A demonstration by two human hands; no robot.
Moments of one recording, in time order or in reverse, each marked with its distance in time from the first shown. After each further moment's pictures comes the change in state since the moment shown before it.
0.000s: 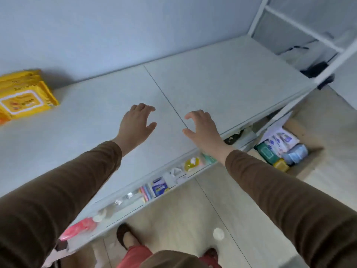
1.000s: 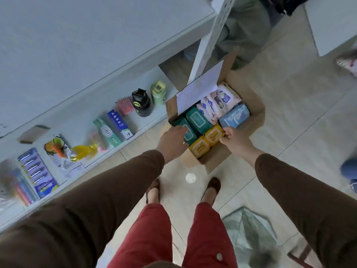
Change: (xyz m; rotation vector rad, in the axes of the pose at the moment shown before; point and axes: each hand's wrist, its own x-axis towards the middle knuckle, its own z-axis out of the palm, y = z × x) left_hand 0.154 0.520 0.456 -0.217 -0.676 0.032; right_hand -0.118 0.673 -0.139 0.149 -0.463 0.801
